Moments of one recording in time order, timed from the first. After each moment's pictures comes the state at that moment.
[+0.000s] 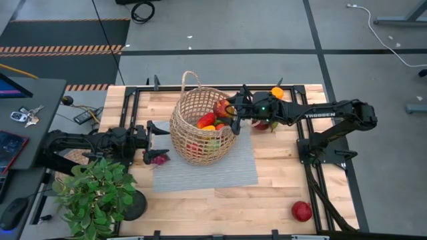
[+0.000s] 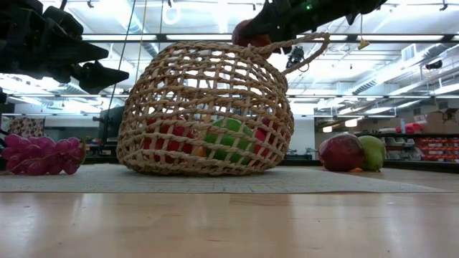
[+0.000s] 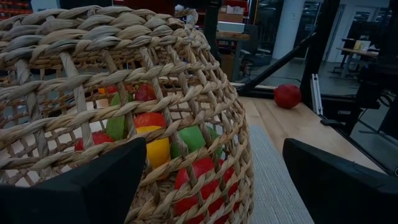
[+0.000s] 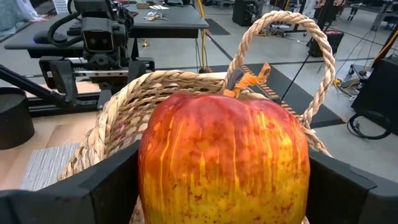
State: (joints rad) left arm -0.04 0.16 0.01 0.12 -0.10 -0.09; right arm -0.17 1.34 0.96 0.14 0.08 -0.03
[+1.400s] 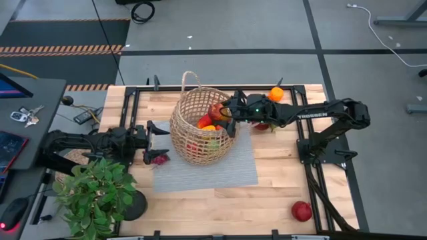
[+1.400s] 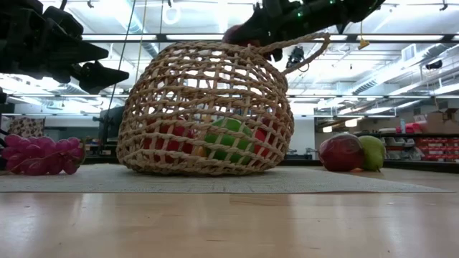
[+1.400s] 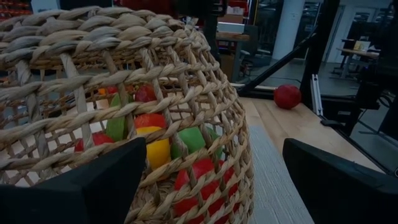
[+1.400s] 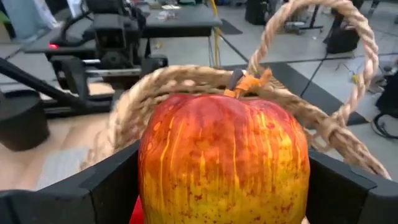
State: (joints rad) left arm -0.04 0.16 0.01 0.12 -0.10 -0.09; right arm -0.17 1.43 0.96 0.23 0.03 0.01
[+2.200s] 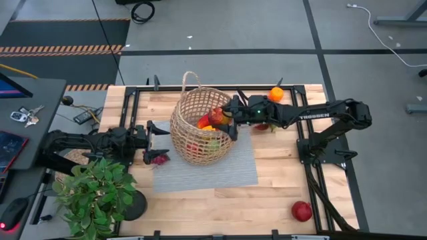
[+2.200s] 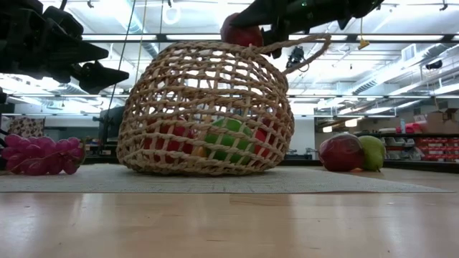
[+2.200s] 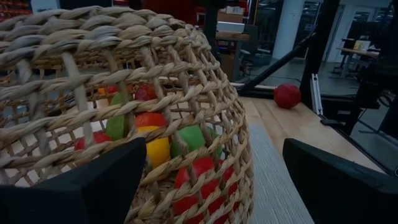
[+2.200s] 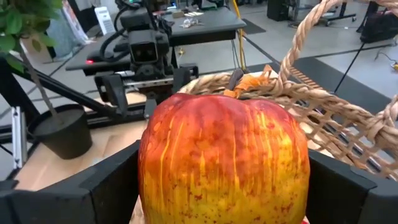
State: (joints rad) left arm -0.04 0.16 0.01 0.12 -0.10 -0.09; right arm -0.14 1.41 0.96 0.22 -0.04 0.11
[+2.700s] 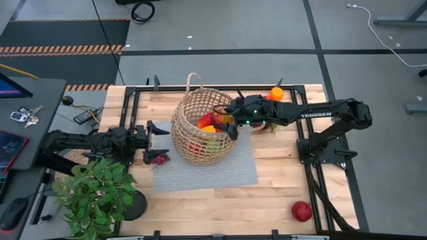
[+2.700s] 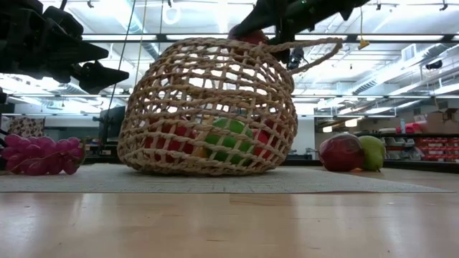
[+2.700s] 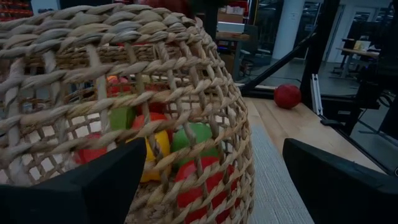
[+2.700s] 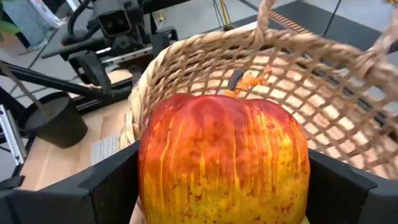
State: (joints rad) left arm -0.04 0.16 0.01 0.12 -0.10 -0.09; right arm -0.14 1.40 1.05 -0.04 0.01 0.26
